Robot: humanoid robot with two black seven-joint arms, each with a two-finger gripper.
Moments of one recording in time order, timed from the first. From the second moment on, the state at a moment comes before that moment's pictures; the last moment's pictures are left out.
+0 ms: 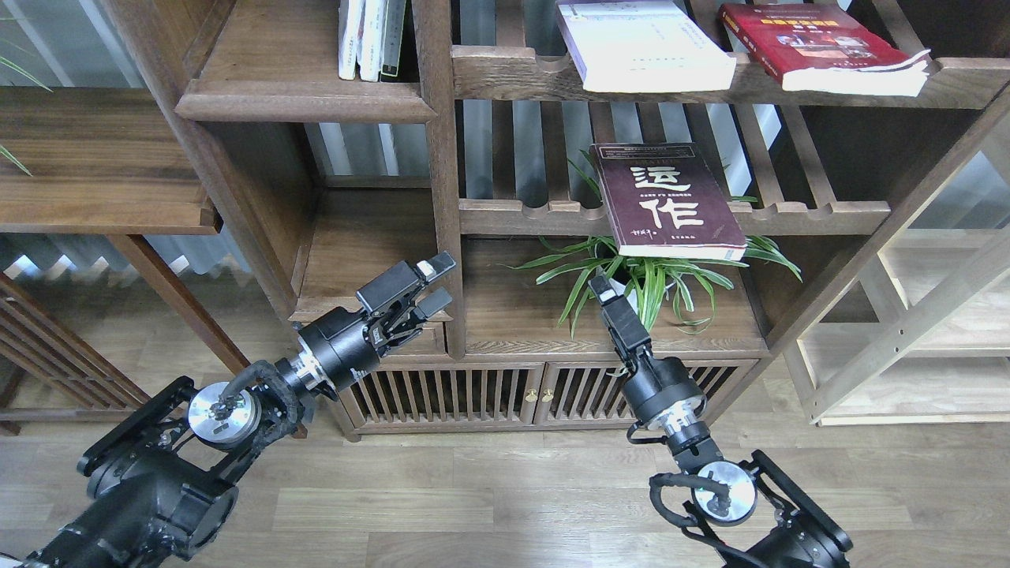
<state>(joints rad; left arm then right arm) -0.40 0.09 -0.94 -1.00 -0.39 -0.49 0.49 0.07 0.01 1.14 1.08 -0.13 0.44 0.16</state>
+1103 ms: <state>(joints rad) -0.38 0.08 -0.91 -0.98 -0.36 -0.49 0.49 0.07 0.01 1.15 1.08 -0.13 0.51 0.17</state>
